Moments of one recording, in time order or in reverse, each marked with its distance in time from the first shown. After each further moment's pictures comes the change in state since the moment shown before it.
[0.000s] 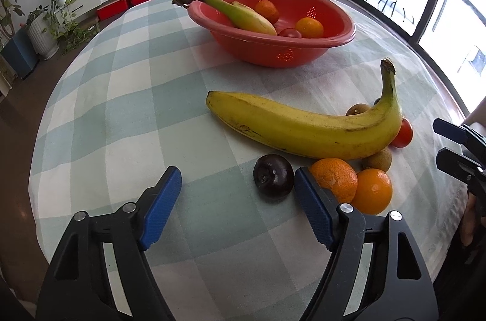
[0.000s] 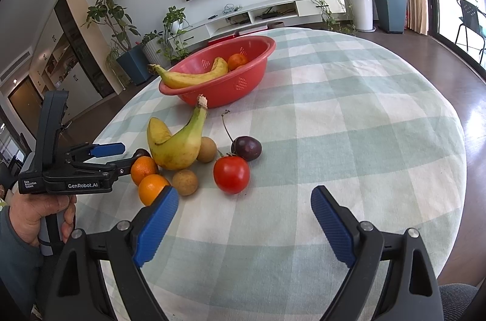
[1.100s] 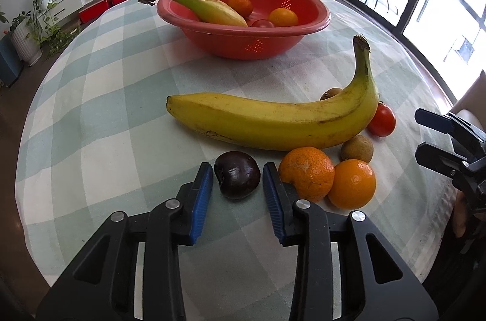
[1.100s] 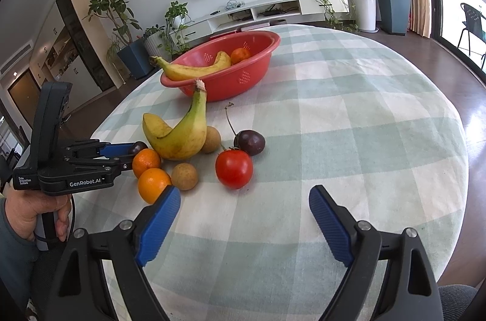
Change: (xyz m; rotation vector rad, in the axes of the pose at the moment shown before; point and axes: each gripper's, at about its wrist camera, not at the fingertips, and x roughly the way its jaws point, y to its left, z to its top) left arm 0.005 -0.015 -0.005 0.049 0.020 -0.074; right arm 0.001 0.003 -0.003 -0.020 0.018 -0.005
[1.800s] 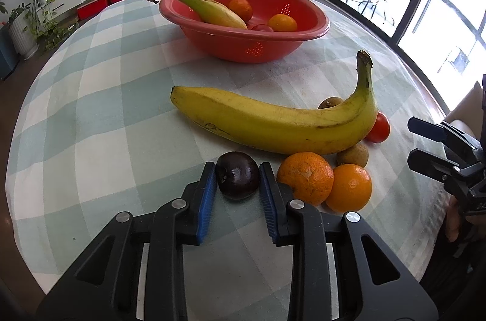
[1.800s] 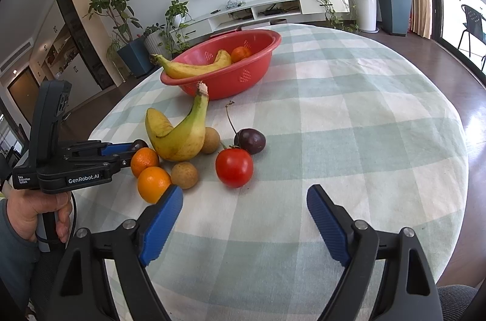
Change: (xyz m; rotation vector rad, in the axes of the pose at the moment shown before) left arm -0.001 0.005 -0.003 -0.038 -0.032 -0.040; right arm 0.003 0.002 0.000 -0.005 0.004 -0.002
